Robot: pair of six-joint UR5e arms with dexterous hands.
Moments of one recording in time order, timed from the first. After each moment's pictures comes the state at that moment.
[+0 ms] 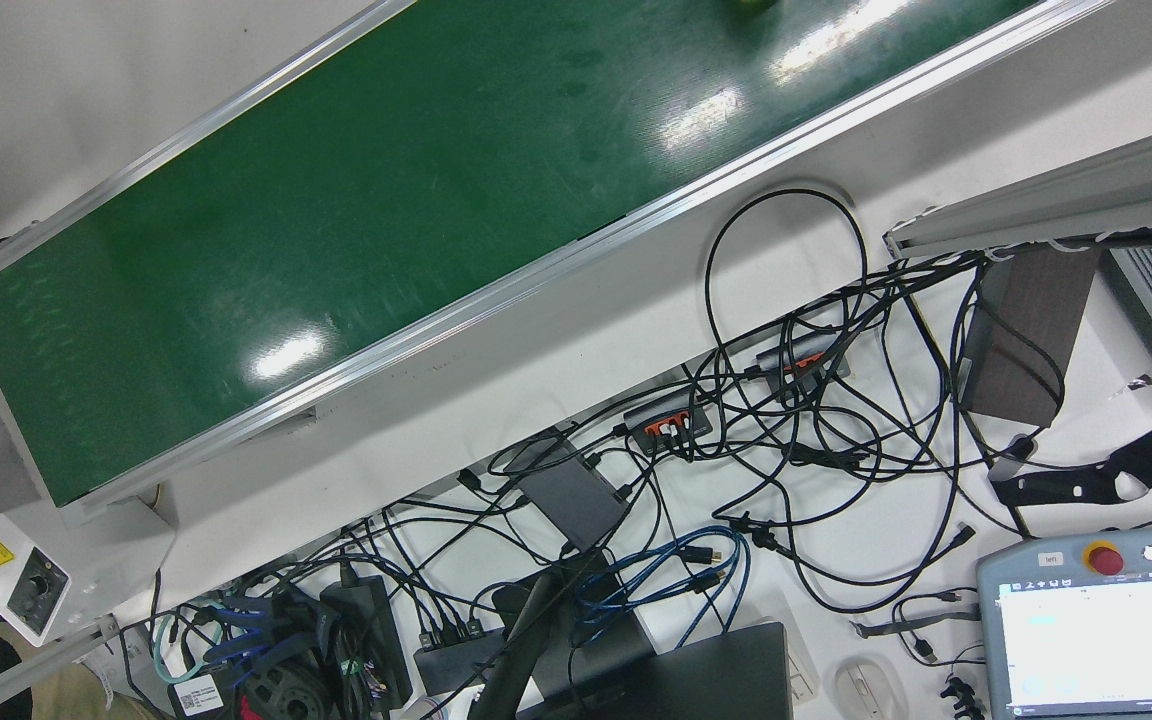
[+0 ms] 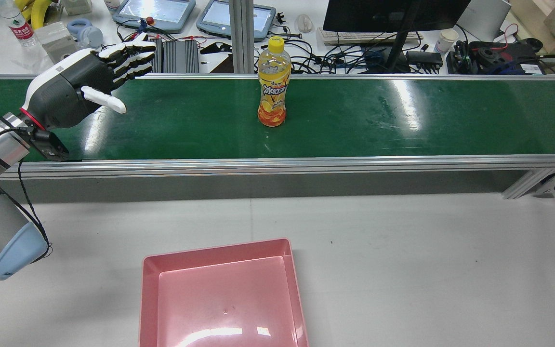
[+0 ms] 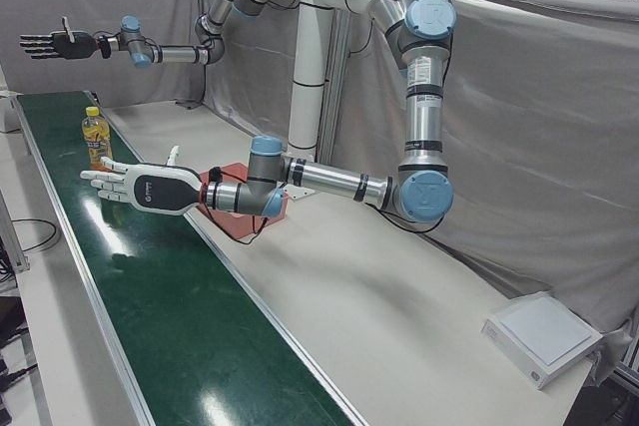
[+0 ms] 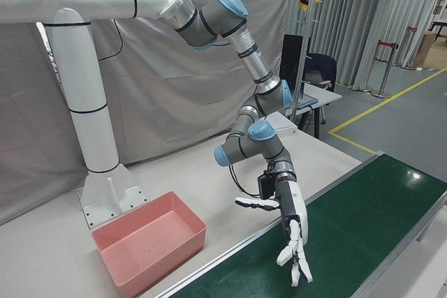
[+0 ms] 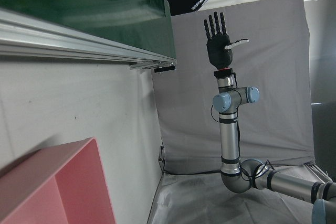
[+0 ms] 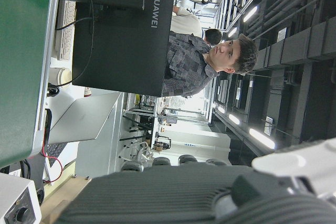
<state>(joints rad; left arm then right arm) -0.90 -1.99 -1.76 0.11 1.40 0.39 1.59 -1.57 1.65 -3.27 -1.58 -0.10</state>
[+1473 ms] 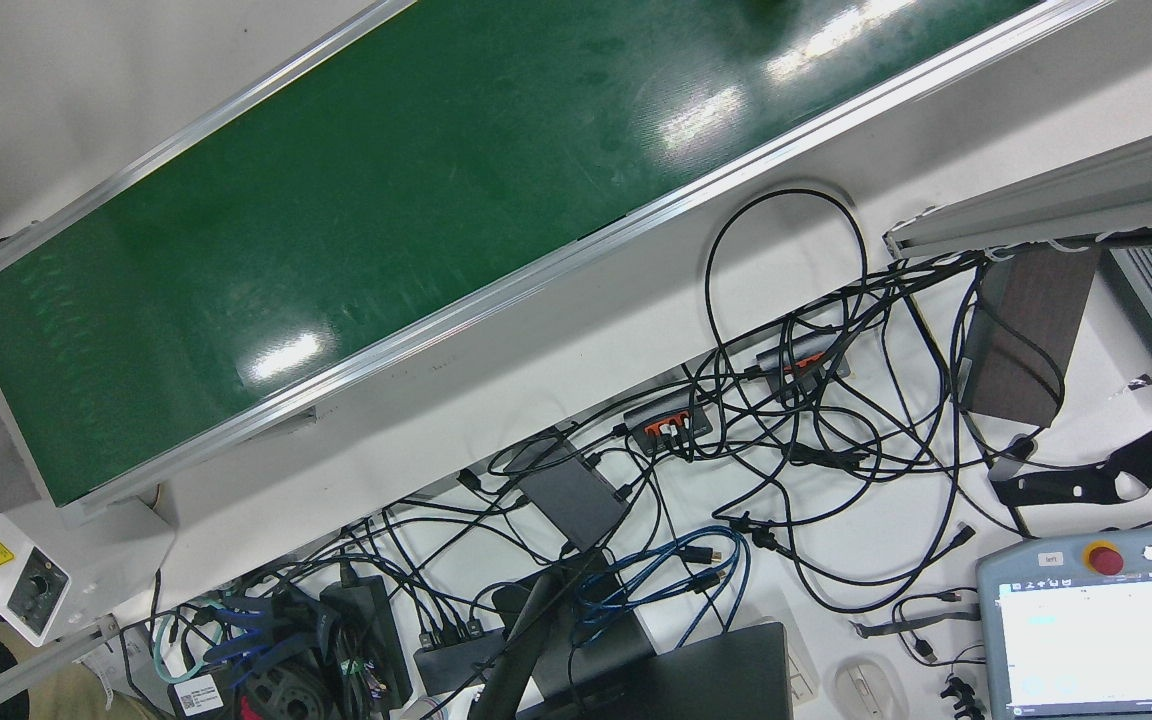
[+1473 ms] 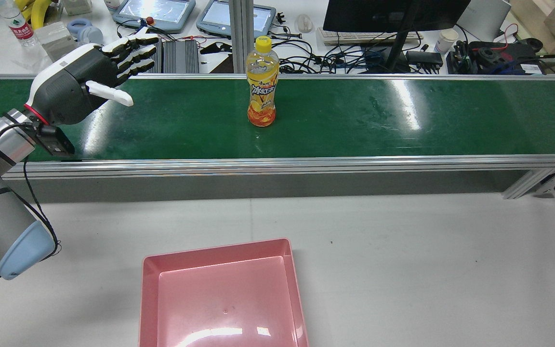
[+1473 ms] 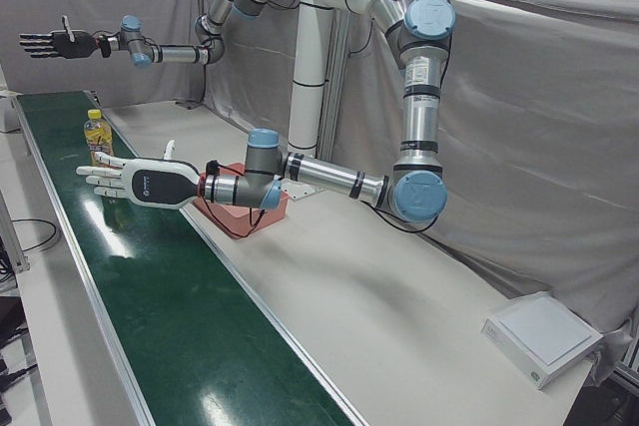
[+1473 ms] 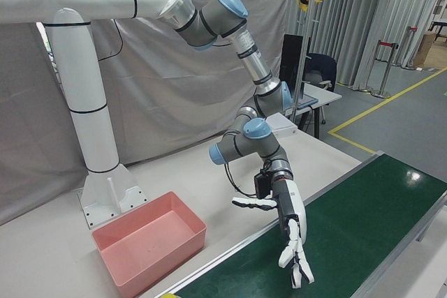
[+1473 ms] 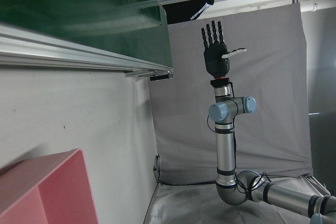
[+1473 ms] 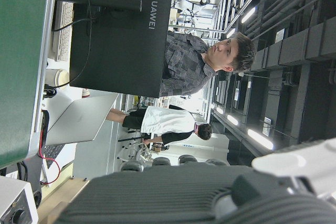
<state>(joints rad) -0.89 -2.03 -1.78 0.18 1.37 0.38 1.59 -1.57 1.65 -3.27 -1.58 -0.10</state>
